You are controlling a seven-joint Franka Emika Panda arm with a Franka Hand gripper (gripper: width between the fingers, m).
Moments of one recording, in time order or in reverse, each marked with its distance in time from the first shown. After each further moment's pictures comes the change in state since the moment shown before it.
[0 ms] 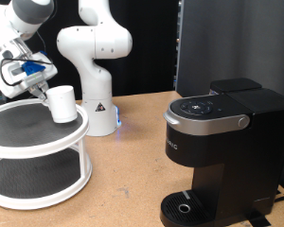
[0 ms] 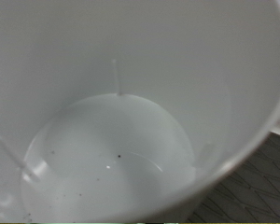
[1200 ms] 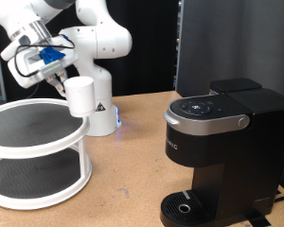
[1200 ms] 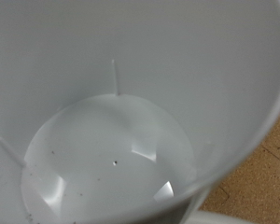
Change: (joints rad) arm 0.098 0.000 0.253 0.029 0.106 0.057 0.352
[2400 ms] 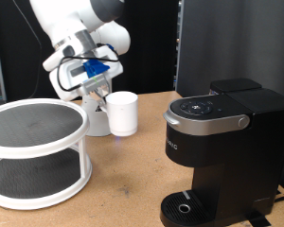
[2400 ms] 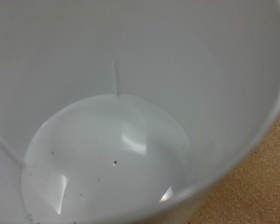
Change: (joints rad) arm 0.278 0.198 0.166 0.010 0.223 0.372 0.242
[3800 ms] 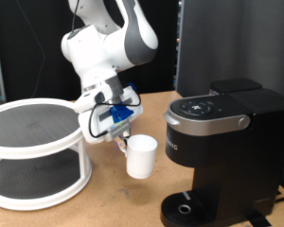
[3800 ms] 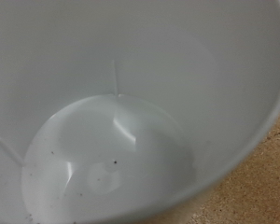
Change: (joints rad) arm 0.425 0.356 -0.148 -0.003 0.437 0.386 -0.267
